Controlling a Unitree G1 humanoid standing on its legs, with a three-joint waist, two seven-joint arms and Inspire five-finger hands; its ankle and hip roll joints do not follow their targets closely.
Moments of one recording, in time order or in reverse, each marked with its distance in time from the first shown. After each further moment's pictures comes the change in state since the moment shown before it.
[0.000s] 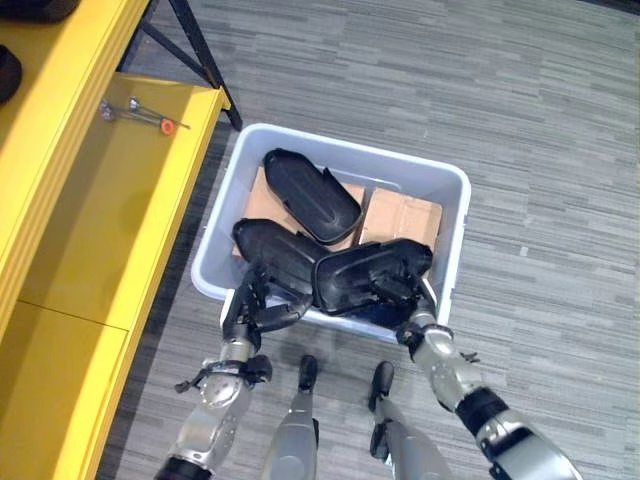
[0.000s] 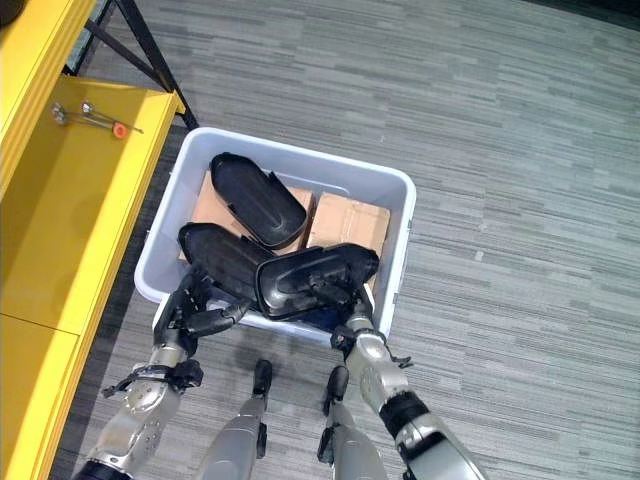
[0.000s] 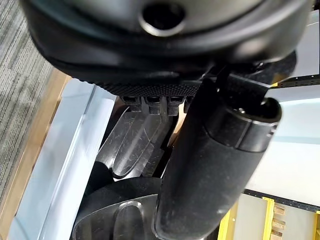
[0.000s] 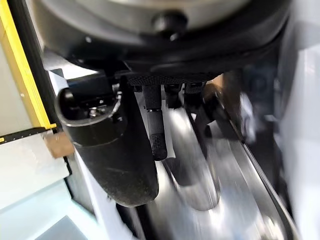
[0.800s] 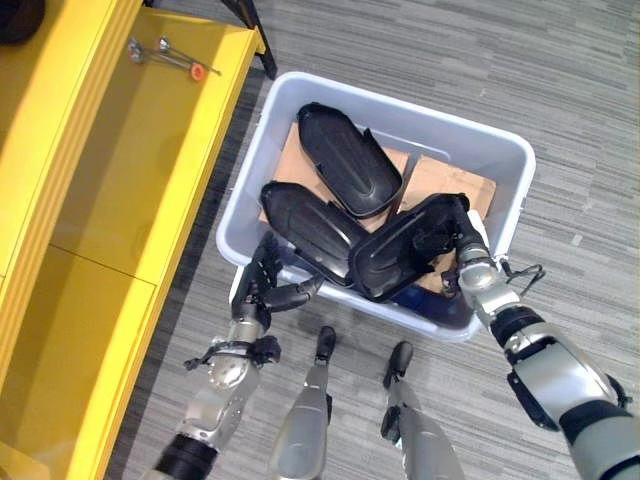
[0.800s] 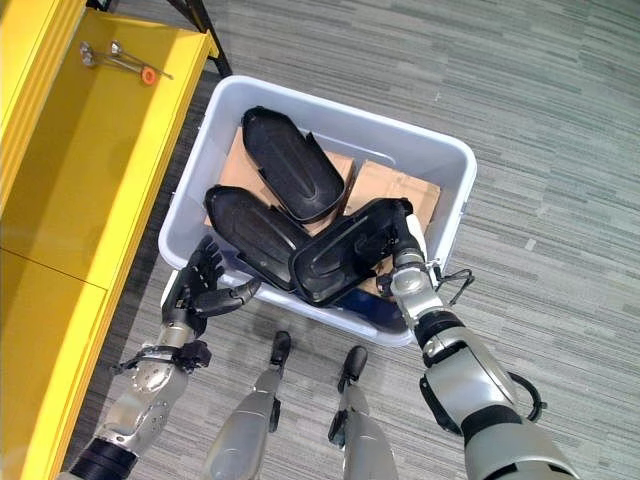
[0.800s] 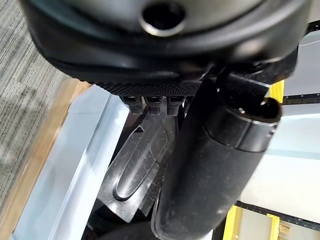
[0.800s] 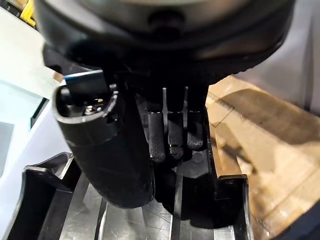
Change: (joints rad) left arm -0.098 0.019 -0.049 0.003 -0.028 -0.037 0.002; right arm -0.356 -0.185 0.097 0.354 -0.574 0.084 0.002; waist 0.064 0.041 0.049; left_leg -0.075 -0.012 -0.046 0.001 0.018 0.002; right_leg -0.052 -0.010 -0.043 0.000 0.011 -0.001
